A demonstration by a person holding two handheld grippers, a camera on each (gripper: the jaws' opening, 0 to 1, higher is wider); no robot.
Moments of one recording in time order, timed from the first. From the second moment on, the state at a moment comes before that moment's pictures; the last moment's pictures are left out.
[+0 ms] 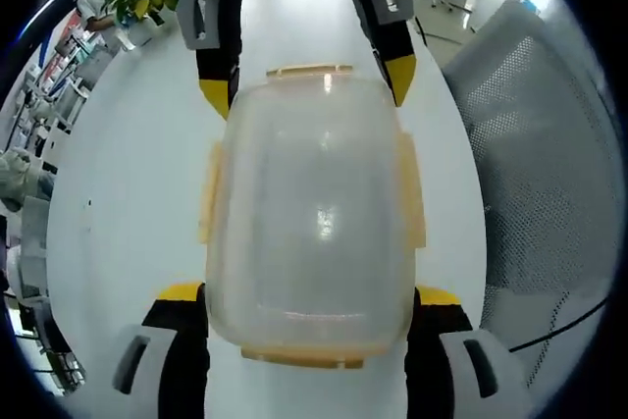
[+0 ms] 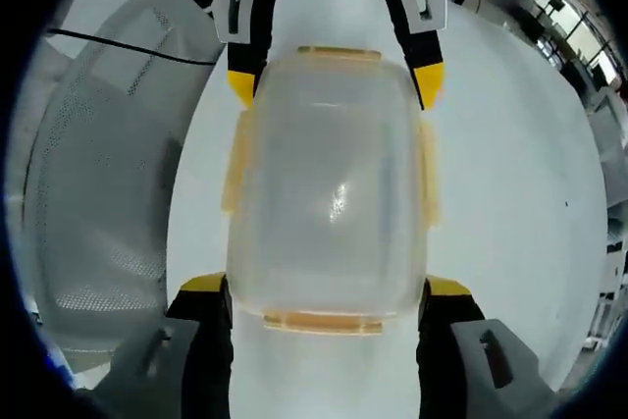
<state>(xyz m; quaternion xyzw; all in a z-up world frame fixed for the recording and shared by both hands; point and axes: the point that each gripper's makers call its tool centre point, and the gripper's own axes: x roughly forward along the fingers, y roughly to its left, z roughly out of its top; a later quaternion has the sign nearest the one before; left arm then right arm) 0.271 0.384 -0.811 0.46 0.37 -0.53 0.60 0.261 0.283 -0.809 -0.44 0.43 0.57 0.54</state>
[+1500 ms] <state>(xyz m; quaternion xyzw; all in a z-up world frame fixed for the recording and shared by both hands) 0.289 0.392 -0.817 0.42 0.38 -0.57 0.60 0.278 0.296 -0.816 -0.42 0.42 0.59 0.55</state>
